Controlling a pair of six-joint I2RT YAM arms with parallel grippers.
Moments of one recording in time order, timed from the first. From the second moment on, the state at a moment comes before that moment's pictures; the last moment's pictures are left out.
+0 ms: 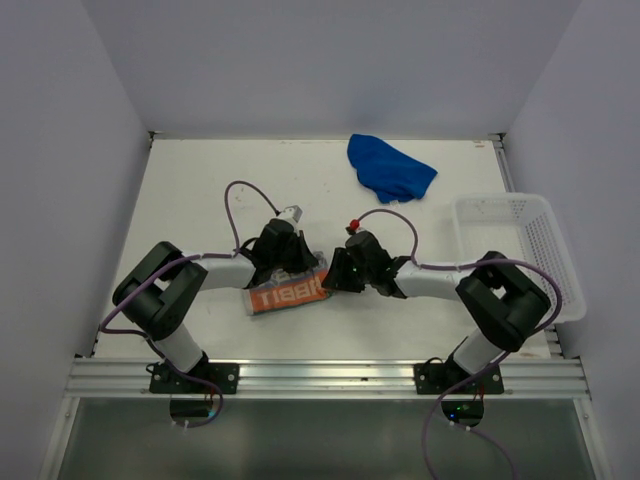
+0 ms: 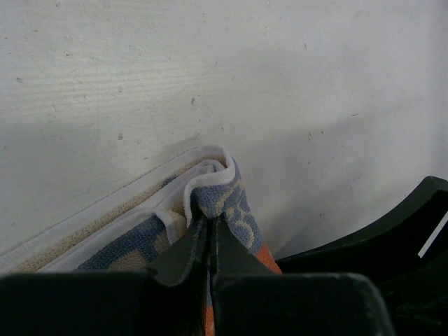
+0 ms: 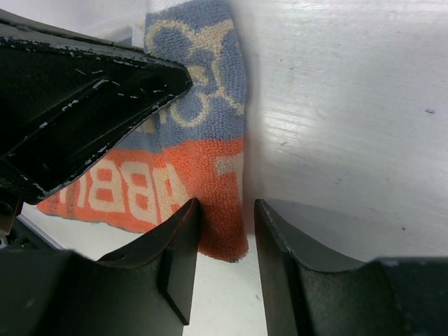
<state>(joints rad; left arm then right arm) -0.63 1.67 0.69 0.29 0.10 -0.71 0.78 1.61 0.71 0.08 -0.09 0.85</state>
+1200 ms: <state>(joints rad) -0.53 1.59 0.79 0.13 0.13 -0.72 1.04 1.59 0.85 -0.25 0.38 0.71</state>
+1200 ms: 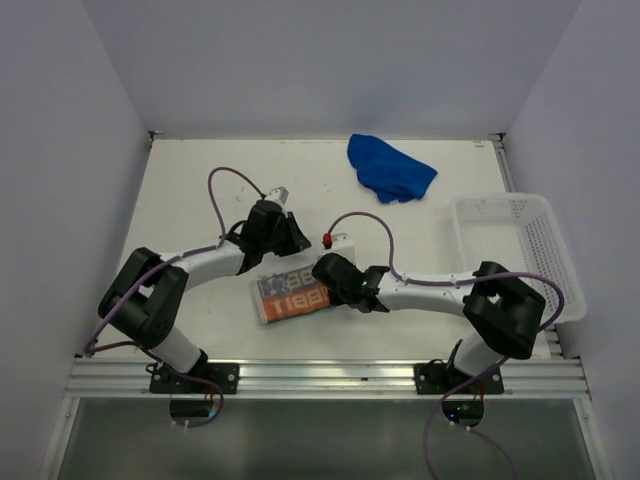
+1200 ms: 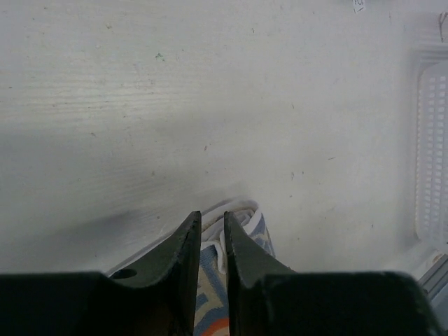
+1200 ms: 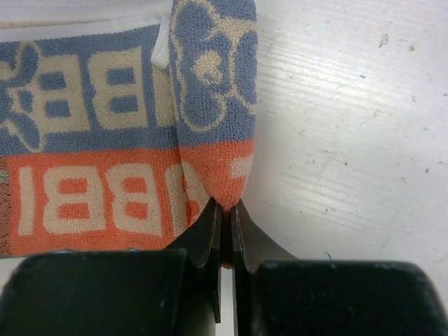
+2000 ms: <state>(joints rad) -0.52 1.51 0.76 0.13 0.24 -0.74 1.35 2.00 1.28 -0.71 0.94 0.62</state>
